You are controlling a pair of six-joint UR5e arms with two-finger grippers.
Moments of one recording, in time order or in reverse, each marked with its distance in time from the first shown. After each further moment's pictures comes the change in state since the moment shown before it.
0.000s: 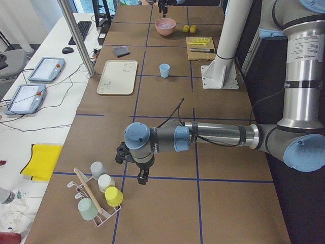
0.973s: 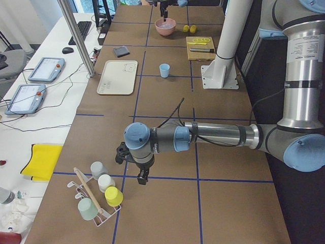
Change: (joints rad) left arm 0.000 0.000 0.001 -0.001 -0.001 0.000; right arm -0.090 -0.016 -0.097 0.234 -0.035 0.244
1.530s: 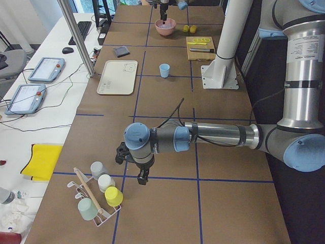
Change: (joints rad) left arm 0.000 0.000 0.001 0.000 0.000 0.000; right arm -0.014 -0.005 -0.030 0.057 -0.016 0.070
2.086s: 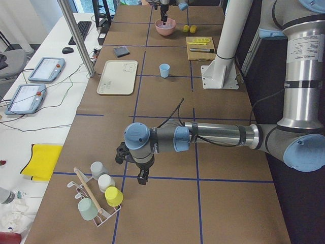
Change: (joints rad) left arm 0.000 0.000 -0.001 0.000 -0.001 0.001; right arm -0.019 -0.001 -0.001 0.000 -0.001 0.004
